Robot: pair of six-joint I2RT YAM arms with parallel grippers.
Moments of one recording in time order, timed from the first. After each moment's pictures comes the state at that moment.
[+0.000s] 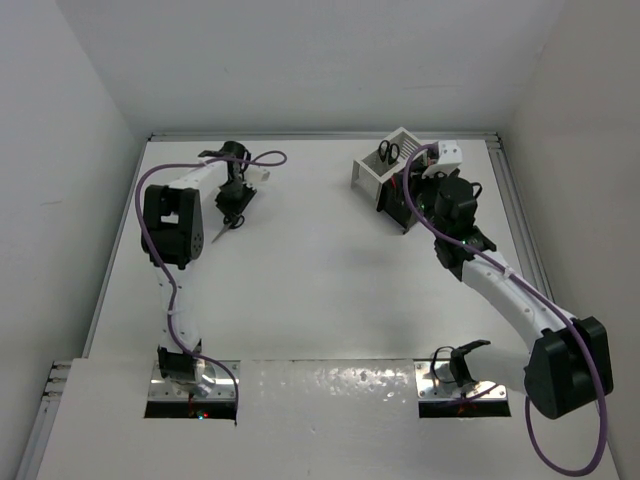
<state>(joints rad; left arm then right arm) -0.11 2.23 1.74 -0.88 -0.01 0.45 0.33 1.19 0.75 0.35 0.10 0.17</state>
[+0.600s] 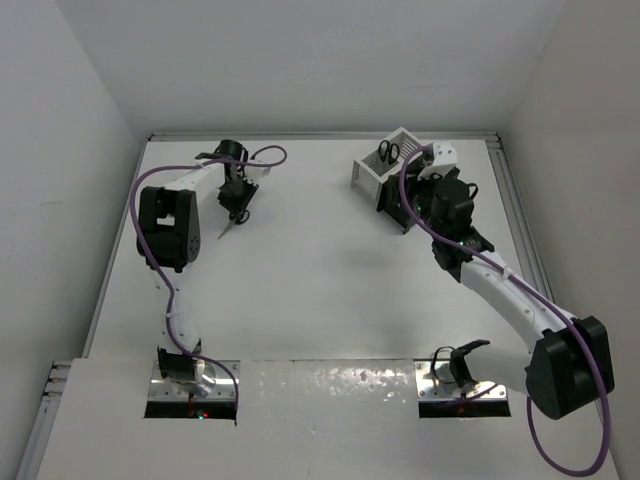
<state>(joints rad) -0.10 2.17 1.67 -0.76 0.08 0.45 0.36 1.18 0.75 0.34 0.10 0.16</state>
